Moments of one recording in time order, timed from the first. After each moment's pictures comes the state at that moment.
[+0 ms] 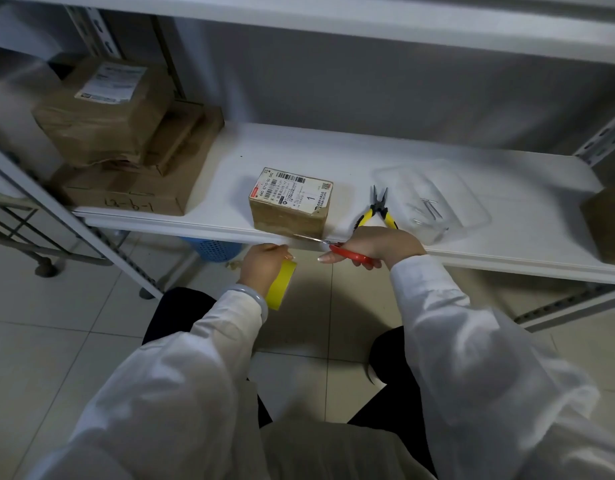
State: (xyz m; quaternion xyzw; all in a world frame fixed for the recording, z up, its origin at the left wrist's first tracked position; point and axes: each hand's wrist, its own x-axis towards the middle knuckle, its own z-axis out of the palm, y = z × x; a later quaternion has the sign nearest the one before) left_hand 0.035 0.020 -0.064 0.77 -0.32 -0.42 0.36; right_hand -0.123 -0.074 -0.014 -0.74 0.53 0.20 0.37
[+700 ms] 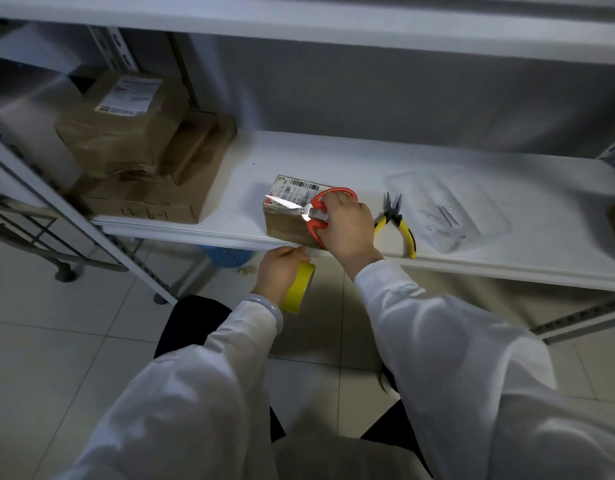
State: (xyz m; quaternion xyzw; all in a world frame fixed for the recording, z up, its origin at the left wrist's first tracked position) left_hand 0.030 0.016 -0.051 0.75 -0.32 -0.44 0.37; right_hand -0.069 -0.066 -0.021 -0.85 0.50 -0.14 0.09
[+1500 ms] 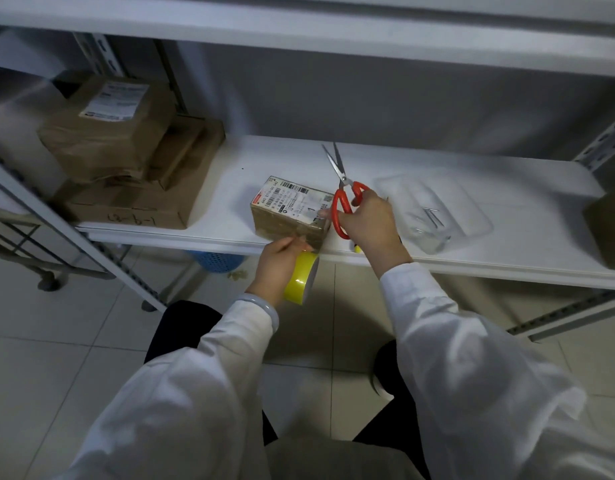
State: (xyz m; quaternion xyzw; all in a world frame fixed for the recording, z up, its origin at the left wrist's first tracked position) left_hand 0.015 0.013 -0.033 0.69 -0.30 -0.45 0.48; right_hand -0.106 -0.068 0.016 -0.68 0.63 -0.23 0.31
